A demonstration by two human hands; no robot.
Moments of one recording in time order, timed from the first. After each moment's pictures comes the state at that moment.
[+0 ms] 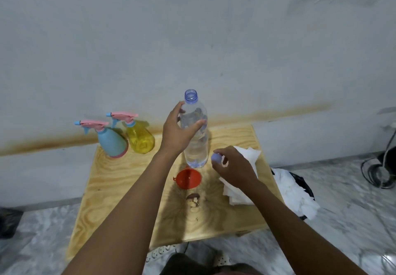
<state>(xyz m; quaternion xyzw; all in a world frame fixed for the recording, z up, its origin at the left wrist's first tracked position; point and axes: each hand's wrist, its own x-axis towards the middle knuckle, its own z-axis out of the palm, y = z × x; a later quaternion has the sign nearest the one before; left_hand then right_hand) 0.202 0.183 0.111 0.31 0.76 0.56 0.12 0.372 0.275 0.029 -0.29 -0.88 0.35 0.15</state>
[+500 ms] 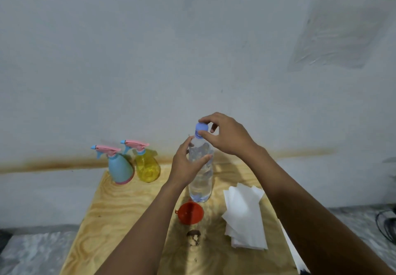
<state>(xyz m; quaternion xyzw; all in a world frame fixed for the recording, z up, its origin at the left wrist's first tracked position) 0.205 0.183 0.112 0.29 0.76 0.57 0.13 0.290 0.314 0.213 -0.15 -0.93 0.27 0.19</state>
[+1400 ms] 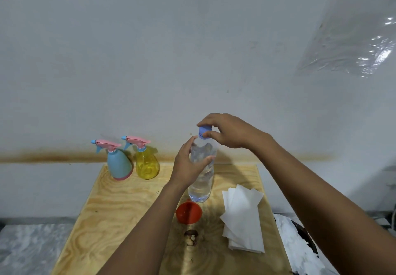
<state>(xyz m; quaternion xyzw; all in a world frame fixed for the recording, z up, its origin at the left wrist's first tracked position) 0.203 0.183 0.110 0.29 0.76 0.57 0.13 0.270 0.328 0.236 -0.06 -0.98 0.18 0.02</state>
